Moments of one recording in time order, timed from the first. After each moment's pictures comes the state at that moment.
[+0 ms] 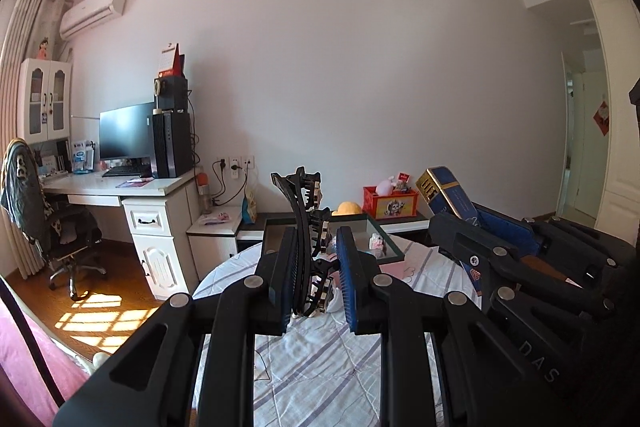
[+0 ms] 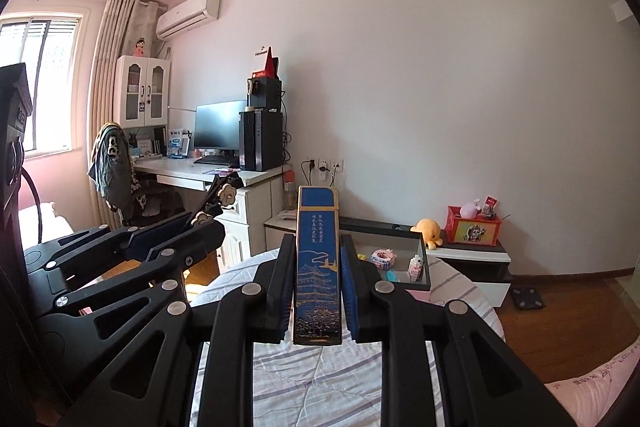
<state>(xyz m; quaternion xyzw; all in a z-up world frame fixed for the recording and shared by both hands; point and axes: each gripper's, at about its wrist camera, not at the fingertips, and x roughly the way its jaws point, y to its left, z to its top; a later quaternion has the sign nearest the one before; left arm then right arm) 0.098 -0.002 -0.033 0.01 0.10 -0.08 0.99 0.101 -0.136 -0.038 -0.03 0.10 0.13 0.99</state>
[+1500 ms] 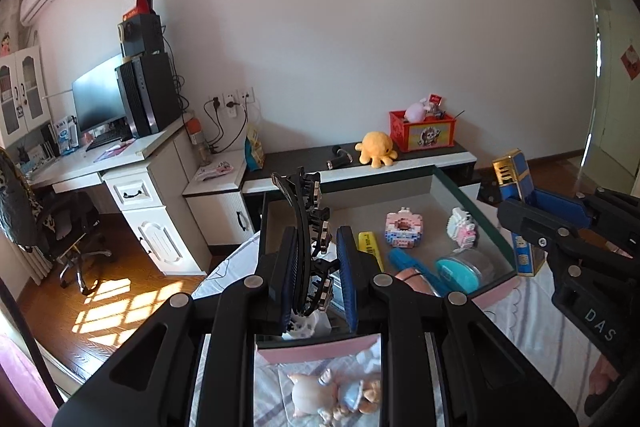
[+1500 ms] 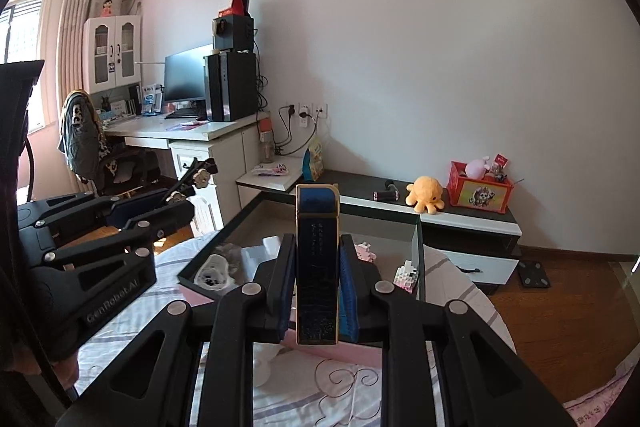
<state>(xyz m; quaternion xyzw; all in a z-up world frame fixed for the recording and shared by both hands) 0.410 -0.032 -0.096 0.07 0.26 -0.06 0.96 0.366 -0.181 -0.105 -0.04 0.23 0.12 0.96</state>
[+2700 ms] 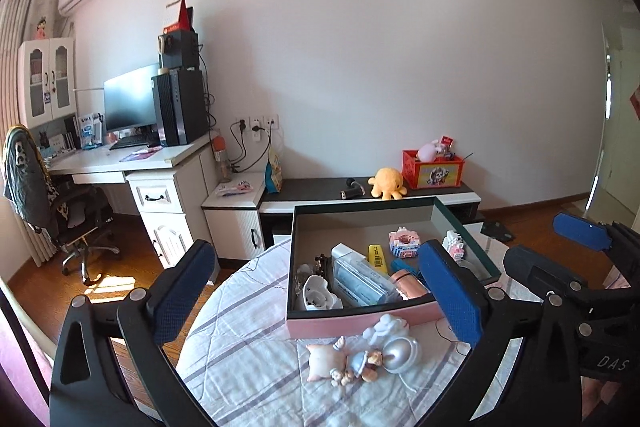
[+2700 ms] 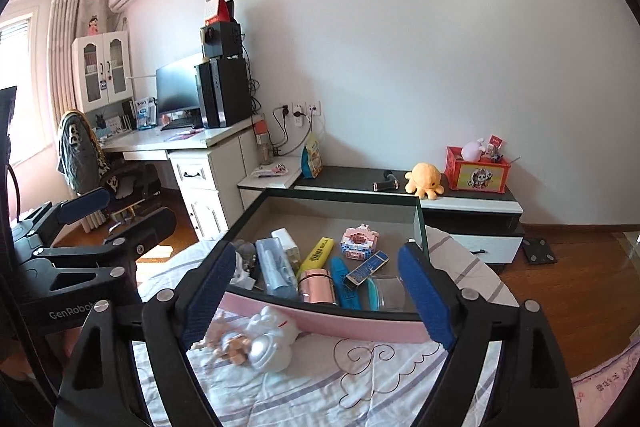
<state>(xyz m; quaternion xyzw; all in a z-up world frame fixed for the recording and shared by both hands) 0.302 0.005 -0.062 0.02 0.18 -0.03 0.98 0.294 -0.176 -0.082 0.01 0.21 0.12 0.97</state>
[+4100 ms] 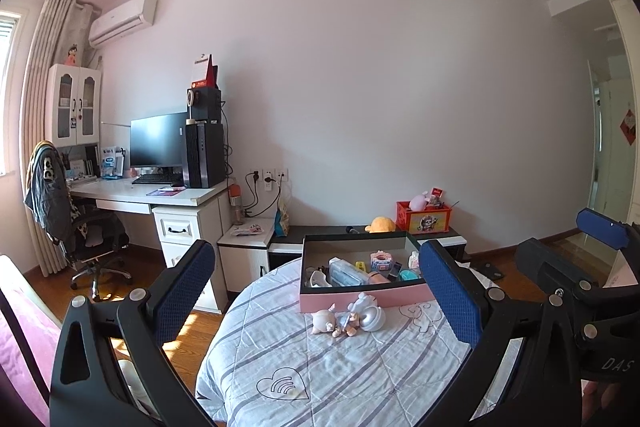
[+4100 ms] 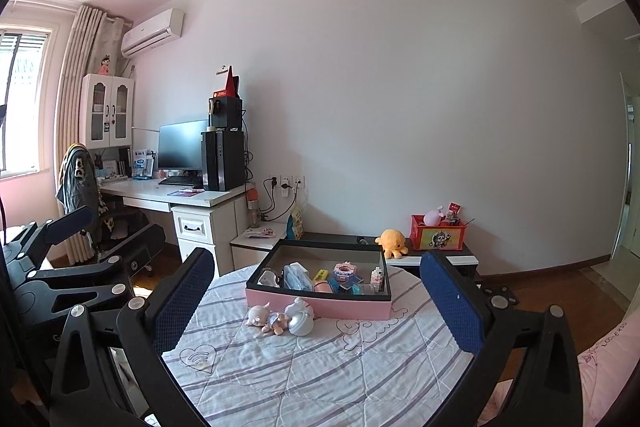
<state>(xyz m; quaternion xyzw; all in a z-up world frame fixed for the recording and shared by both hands) 0.121 0.016 -0.029 0.01 0.08 -0.02 1.00 0.104 -0.157 -0.031 -0.01 0.09 0.06 0.99</state>
